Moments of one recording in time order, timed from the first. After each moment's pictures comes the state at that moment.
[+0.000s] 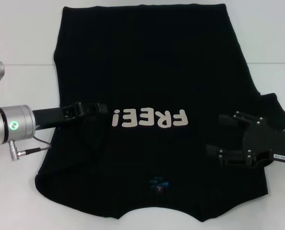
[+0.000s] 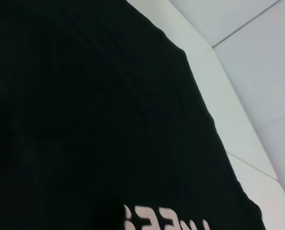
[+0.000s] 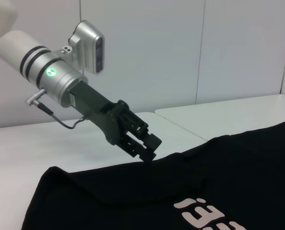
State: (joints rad) left arm -0.66 -2.07 0.55 0.54 2.15 1.21 -2.22; right arm 0.53 2.09 -0.55 -0.58 -2.04 -1.51 1.01
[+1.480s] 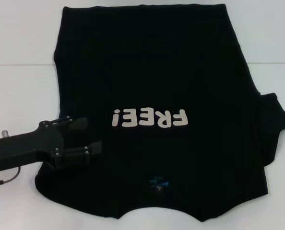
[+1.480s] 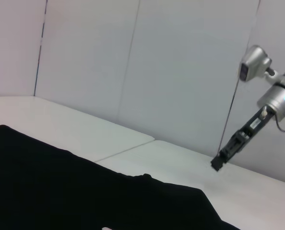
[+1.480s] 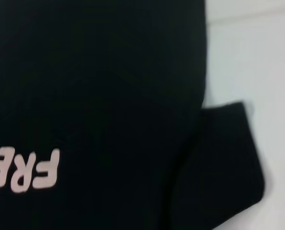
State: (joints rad) left arm -0.47 -2.05 0.50 0.61 2.02 1.67 -1.25; right arm 0.71 1.97 -0.53 -1.00 -2.74 -1.52 2.54
